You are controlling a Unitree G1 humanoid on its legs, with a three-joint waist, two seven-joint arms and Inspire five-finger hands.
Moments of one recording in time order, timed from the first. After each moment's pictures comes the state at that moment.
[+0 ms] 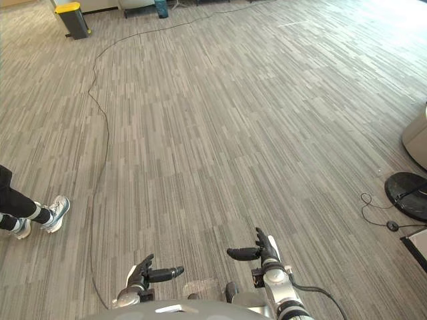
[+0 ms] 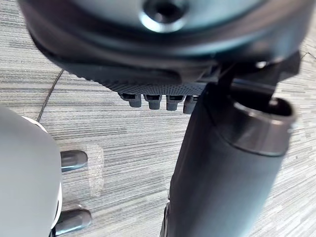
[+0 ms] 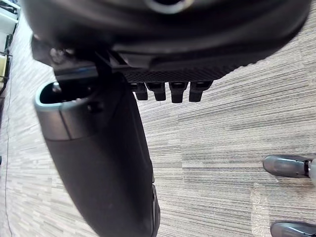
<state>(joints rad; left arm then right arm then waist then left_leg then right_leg) 0.11 0.06 0.06 1.02 -0.11 -0.08 0.10 0.02 -0.08 0.05 0.89 -0.10 -0.02 -0.10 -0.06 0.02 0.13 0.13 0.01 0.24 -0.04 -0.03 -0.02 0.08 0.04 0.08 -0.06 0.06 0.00</state>
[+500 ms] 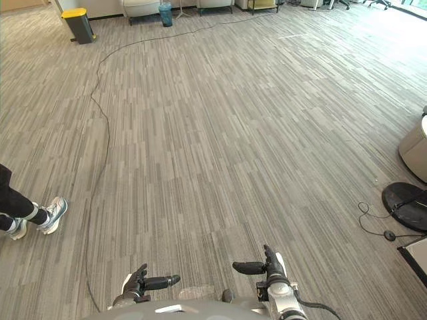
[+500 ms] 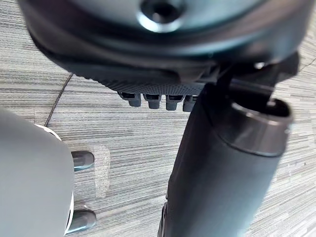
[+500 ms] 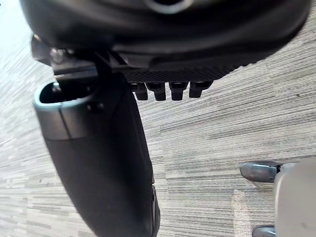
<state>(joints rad) 0.11 0.07 0.07 1.04 -0.09 -0.08 0.10 0.04 -0.07 -0.04 0.96 -0.12 -0.01 -0.11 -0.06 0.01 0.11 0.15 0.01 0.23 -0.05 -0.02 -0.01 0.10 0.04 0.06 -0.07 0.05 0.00</state>
